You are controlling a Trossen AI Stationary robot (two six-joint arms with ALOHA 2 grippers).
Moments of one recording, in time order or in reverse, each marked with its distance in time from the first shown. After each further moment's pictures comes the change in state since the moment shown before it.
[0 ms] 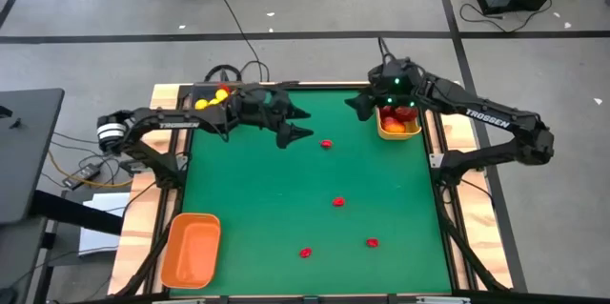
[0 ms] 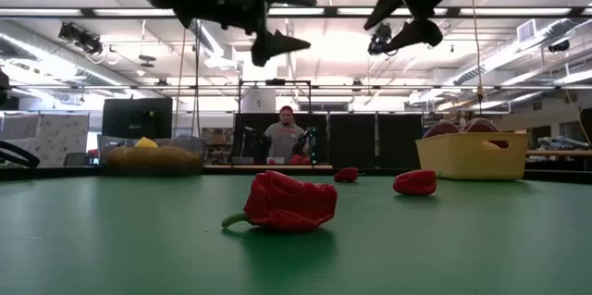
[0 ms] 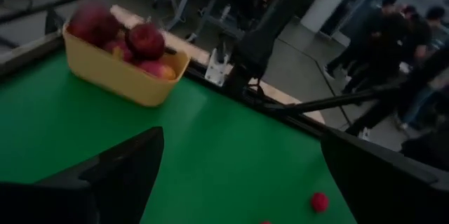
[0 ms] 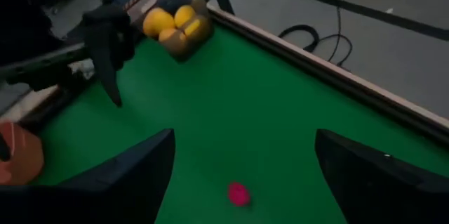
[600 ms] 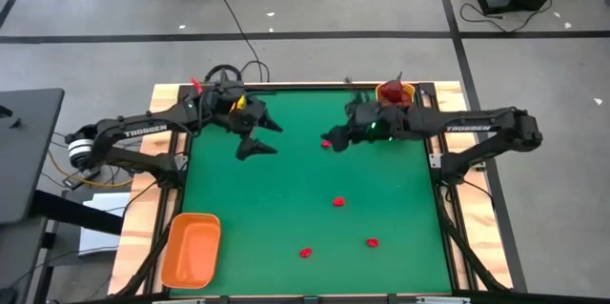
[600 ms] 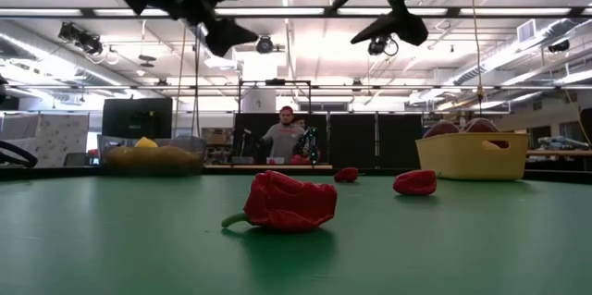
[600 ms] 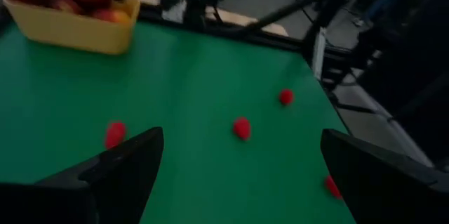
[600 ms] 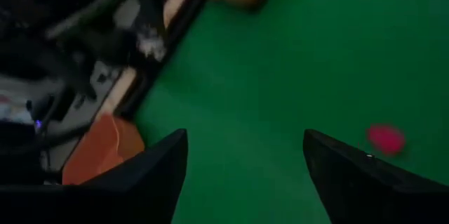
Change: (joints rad) left arm 0.085 -0.305 -0.091 -0.453 0.277 0.368; right arm 0.382 0.137 0.000 0.144 0.145 0.498
